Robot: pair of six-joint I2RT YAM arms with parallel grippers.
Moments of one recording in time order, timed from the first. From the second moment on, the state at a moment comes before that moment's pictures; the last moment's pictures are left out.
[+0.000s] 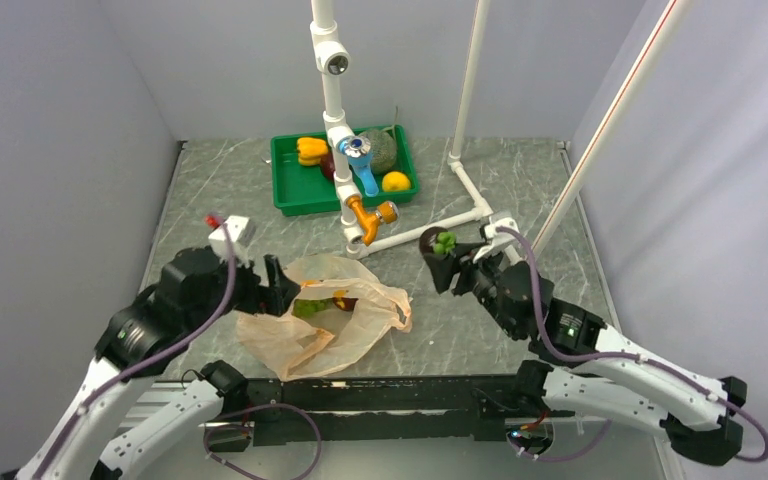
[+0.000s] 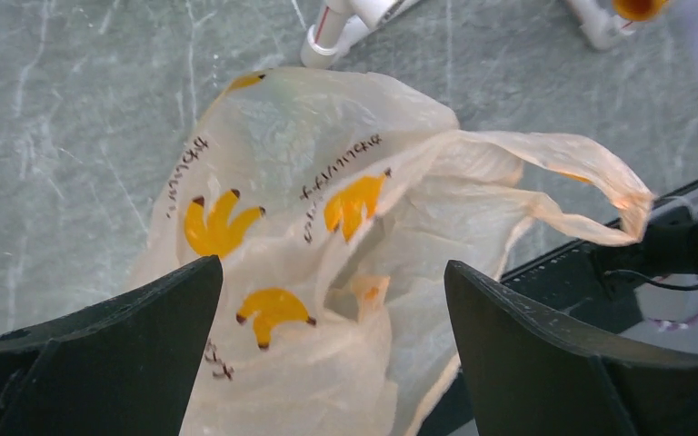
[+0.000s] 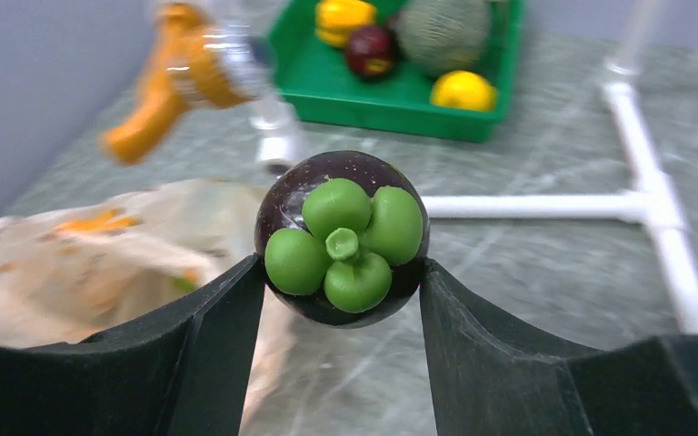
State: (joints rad) left arm -0.60 0.56 0.99 -0.94 -0.03 -0.43; right arm 1.12 0.67 0.77 -0.24 0.56 0.29
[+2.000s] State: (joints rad) left arm -0.52 0.81 0.79 -0.65 0.08 -0.07; right arm 0.42 1.30 0.89 -0.08 -0.12 0.46
